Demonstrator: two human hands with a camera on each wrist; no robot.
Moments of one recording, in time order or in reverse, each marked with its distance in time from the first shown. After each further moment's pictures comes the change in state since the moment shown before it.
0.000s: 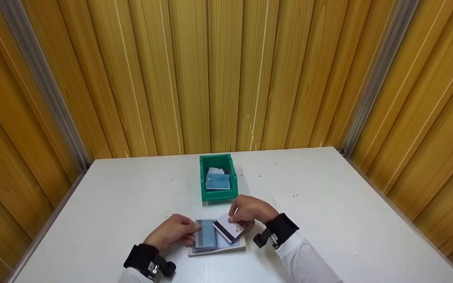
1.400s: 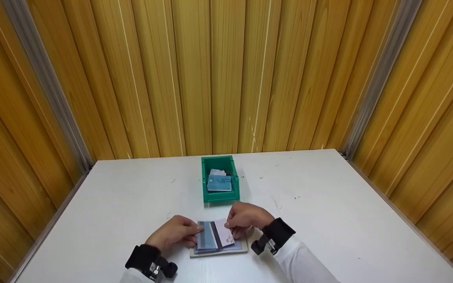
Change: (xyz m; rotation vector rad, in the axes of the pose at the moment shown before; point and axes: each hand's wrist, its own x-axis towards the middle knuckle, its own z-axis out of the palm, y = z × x) left_hand 0.000 0.003 -0.001 0.020 -0.002 -0.017; right_hand 0.005 -0.006 0.016 0.111 -0.056 0.049
